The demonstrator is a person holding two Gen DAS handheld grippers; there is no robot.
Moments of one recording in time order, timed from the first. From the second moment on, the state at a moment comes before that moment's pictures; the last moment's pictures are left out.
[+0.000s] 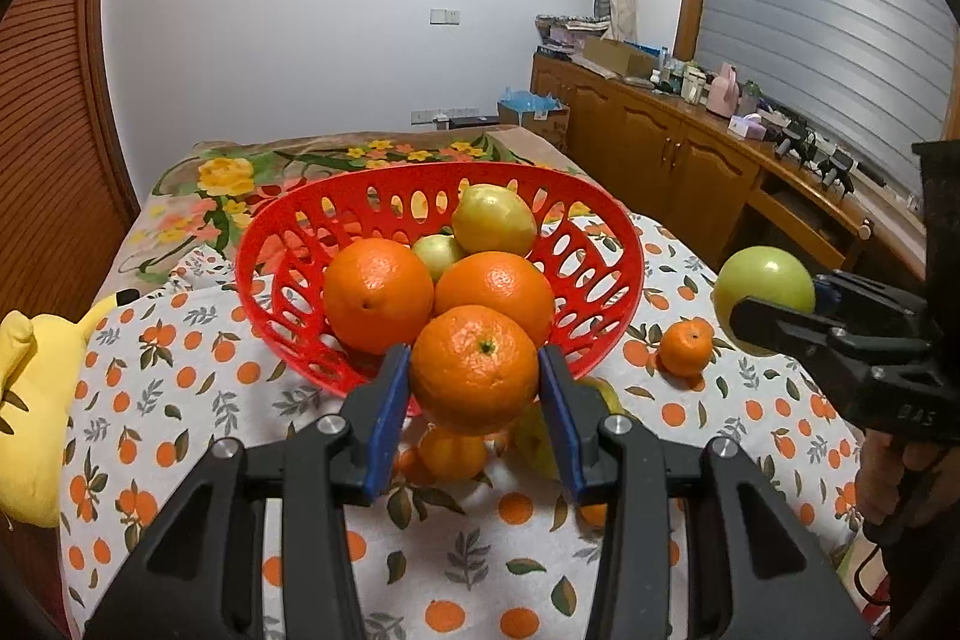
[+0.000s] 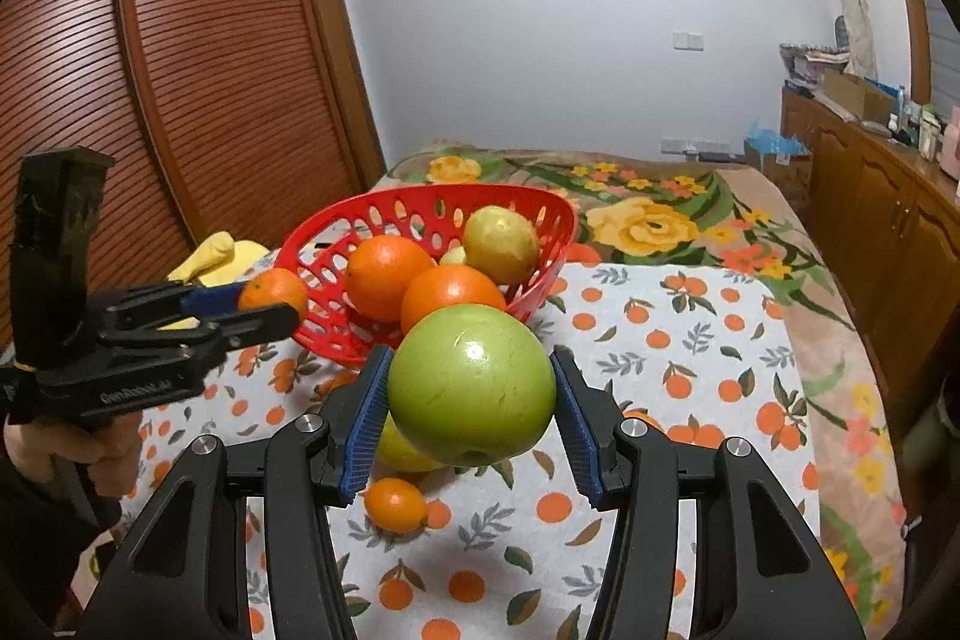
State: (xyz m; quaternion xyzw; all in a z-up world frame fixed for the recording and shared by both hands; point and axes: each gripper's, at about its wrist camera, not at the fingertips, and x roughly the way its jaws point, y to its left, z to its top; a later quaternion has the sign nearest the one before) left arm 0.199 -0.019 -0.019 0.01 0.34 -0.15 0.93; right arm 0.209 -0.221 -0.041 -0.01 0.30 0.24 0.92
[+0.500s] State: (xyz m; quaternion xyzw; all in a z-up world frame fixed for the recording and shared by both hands) left arm 0.220 -0.028 -0.024 0.02 0.35 -0.14 0.93; right arm 0.213 -0.219 -0.040 -0.01 0.30 0.24 0.92
